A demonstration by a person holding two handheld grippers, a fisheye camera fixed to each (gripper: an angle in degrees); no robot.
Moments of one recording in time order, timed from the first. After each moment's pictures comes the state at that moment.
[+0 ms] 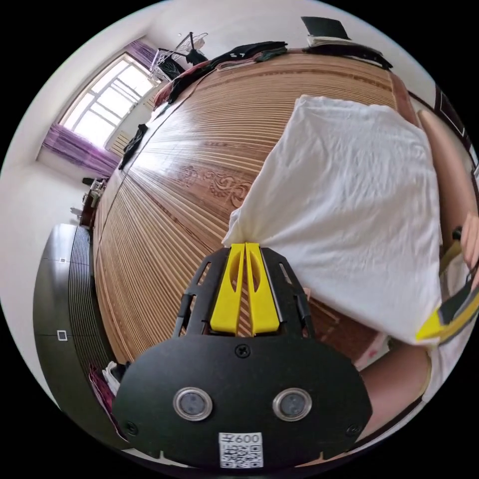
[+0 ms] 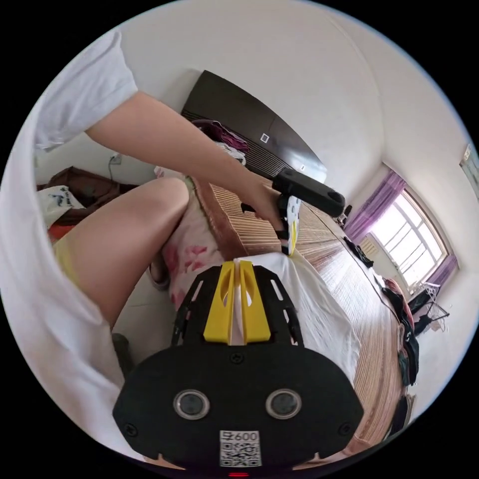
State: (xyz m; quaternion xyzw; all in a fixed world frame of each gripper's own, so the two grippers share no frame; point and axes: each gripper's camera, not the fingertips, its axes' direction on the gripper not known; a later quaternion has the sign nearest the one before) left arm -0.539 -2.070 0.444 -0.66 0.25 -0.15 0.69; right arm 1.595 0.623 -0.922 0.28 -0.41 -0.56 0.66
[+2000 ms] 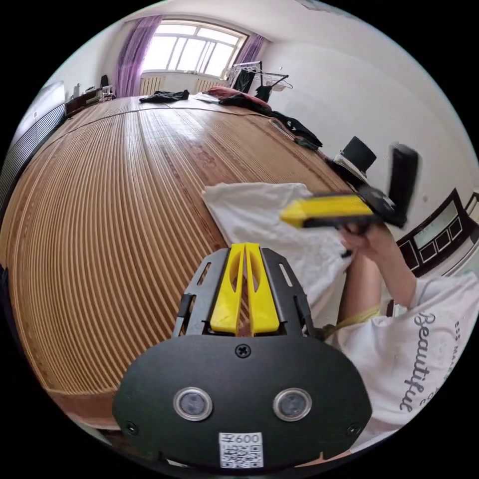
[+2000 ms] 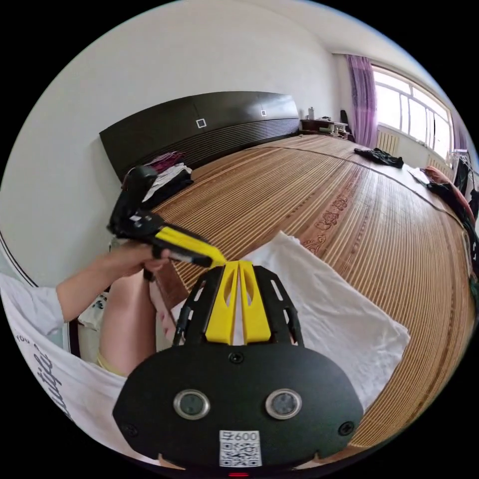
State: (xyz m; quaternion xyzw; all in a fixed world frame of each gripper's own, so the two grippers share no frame) left arm -0.758 -2.176 0.402 -0.53 0.22 -0.56 0.60; right arm 1.372 0.250 -0.971 0.01 -0.54 -0.42 0.73
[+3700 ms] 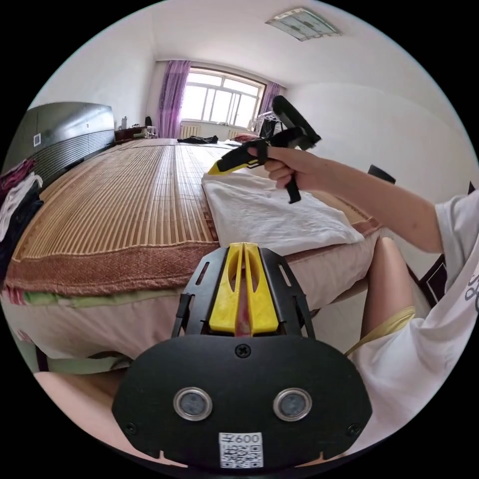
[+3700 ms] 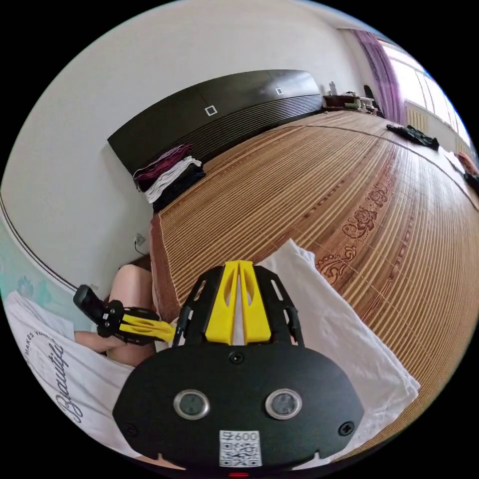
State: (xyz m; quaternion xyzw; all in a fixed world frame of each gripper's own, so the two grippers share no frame) left arm -0.520 -2.361 0.204 -0.49 0.04 -0.54 0.68; right arm 1.333 0.272 -0.939 -0.07 -0.59 -0.46 0.66
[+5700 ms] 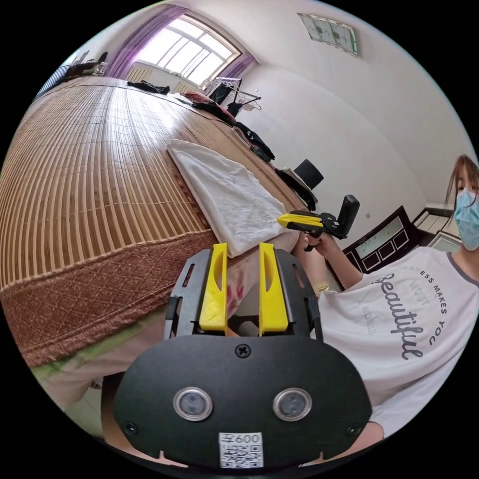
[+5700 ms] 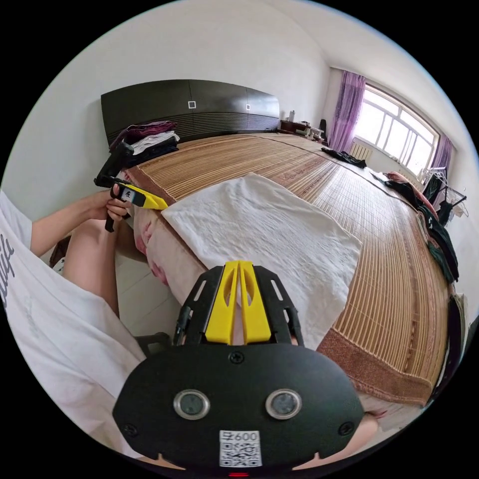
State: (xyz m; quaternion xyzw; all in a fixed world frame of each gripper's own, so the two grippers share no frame) left arm -0.775 -2.213 0.257 -0.39 0.28 -0.67 0.56; right arm 1.621 0.457 -1.035 0.06 -0.44 -0.44 0.78
